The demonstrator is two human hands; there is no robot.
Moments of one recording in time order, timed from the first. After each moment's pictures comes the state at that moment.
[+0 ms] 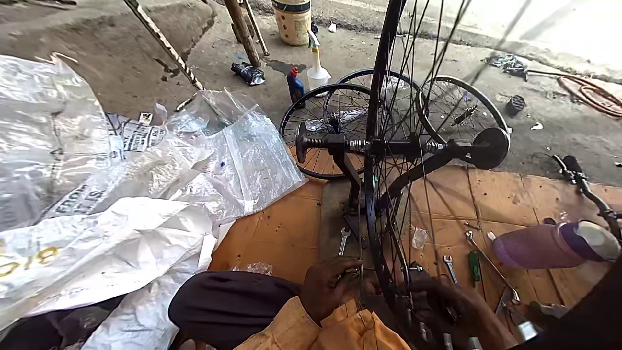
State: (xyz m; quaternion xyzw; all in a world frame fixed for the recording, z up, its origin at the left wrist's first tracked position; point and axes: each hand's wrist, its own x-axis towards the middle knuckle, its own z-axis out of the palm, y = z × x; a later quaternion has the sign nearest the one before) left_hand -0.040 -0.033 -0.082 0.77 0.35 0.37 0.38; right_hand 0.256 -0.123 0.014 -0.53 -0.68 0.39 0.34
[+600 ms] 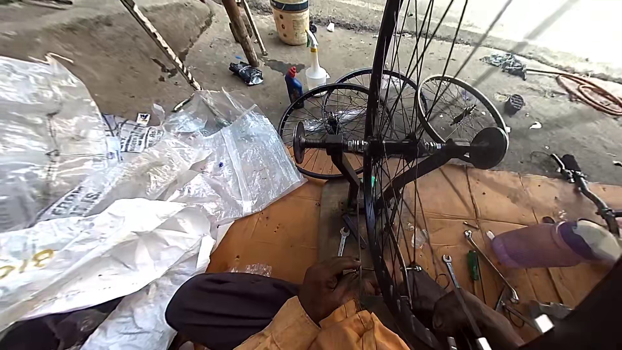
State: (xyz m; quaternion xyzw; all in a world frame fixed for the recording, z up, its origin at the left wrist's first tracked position) left_hand -0.039 -0.031 -0.081 0.76 0.34 0.39 0.39; right_hand 0.226 -0.133 0.046 -0.41 -0.64 0.37 0.53
